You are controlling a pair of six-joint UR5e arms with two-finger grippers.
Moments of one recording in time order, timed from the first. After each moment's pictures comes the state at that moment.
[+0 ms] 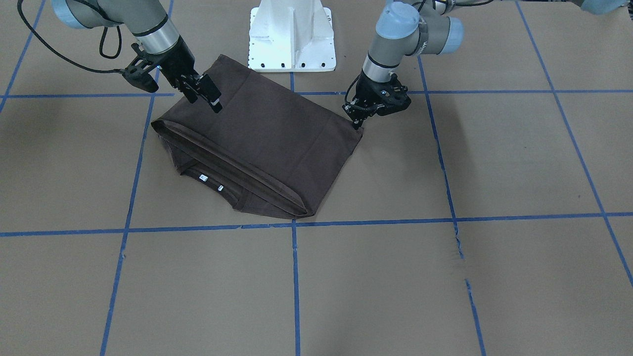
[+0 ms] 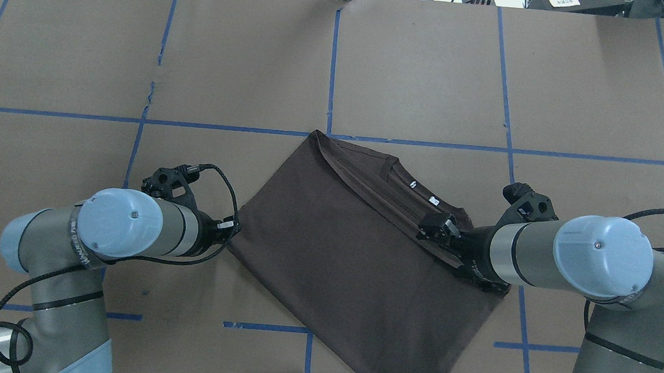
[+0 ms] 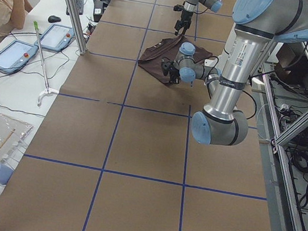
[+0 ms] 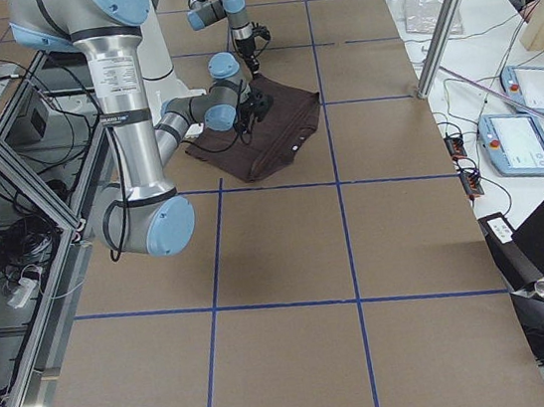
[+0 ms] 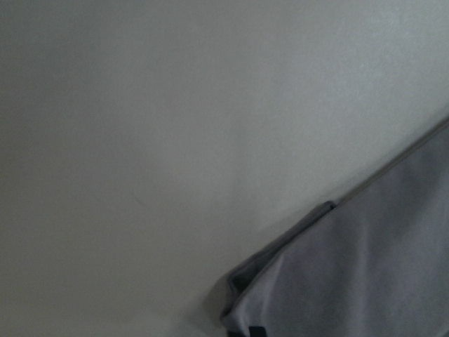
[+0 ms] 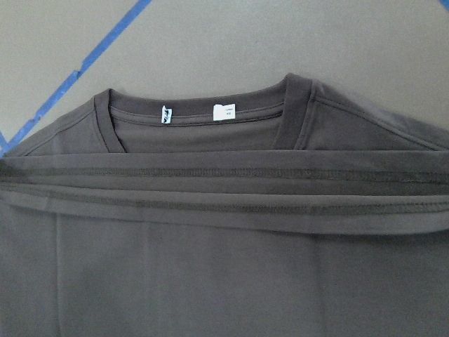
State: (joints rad) left arm -0.39 -1.90 -1.86 -1.92 -1.68 -1.72; right arm 0.43 -1.45 2.10 -1.17 1.75 1.98
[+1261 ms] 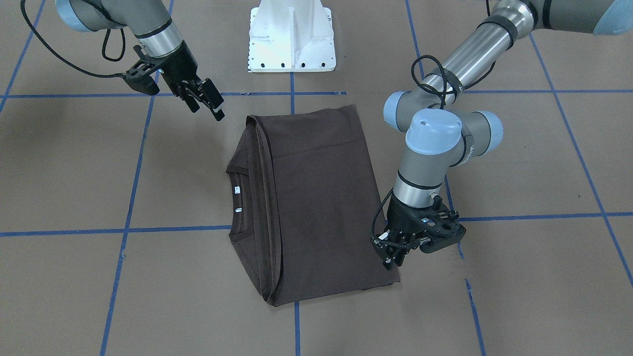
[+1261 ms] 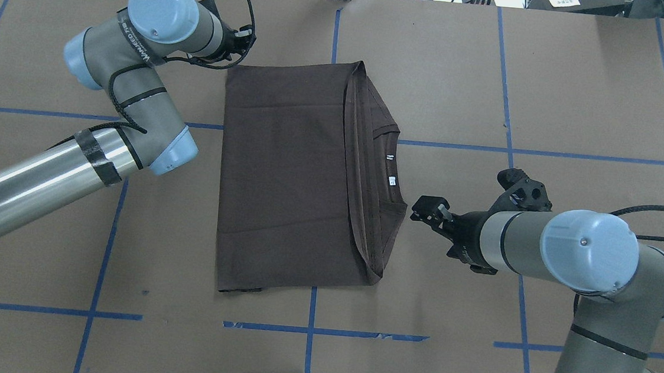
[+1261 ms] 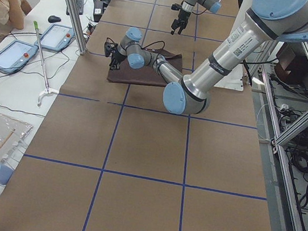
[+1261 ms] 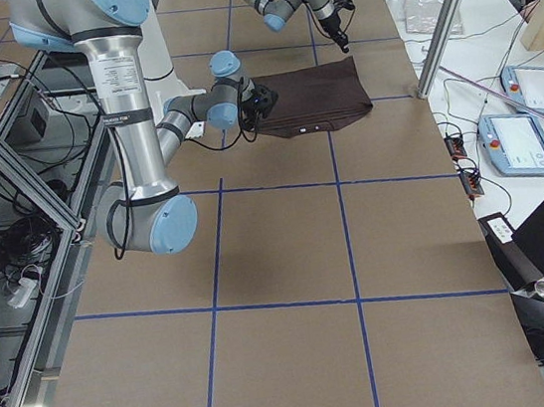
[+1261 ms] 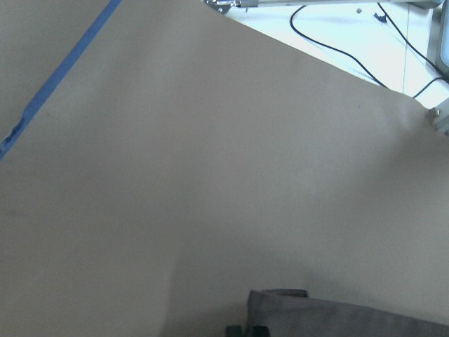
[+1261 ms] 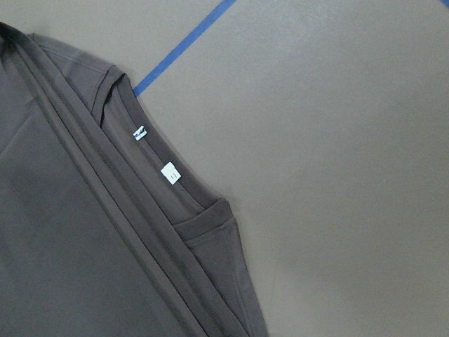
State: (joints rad) left arm -0.80 -2.33 -1.23 -2.14 -1.71 -1.46; right arm 0.43 -1.38 2.05 -1.17 1.66 1.95
